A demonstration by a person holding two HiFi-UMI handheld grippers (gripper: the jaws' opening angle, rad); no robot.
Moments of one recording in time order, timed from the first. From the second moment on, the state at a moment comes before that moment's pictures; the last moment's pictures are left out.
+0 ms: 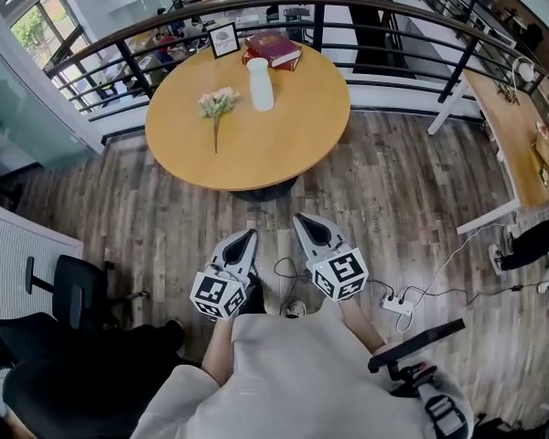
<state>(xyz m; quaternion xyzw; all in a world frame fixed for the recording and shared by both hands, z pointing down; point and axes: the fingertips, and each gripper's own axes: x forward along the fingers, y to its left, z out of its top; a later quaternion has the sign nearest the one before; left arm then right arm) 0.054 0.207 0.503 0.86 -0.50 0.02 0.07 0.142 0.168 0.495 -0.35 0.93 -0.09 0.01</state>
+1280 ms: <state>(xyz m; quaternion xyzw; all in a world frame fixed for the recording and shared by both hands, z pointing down) -0.175 -0.074 0.472 0.88 -0.47 -0.01 0.08 -0.100 -0.098 0.460 -0.37 0.93 -0.07 -0.04</state>
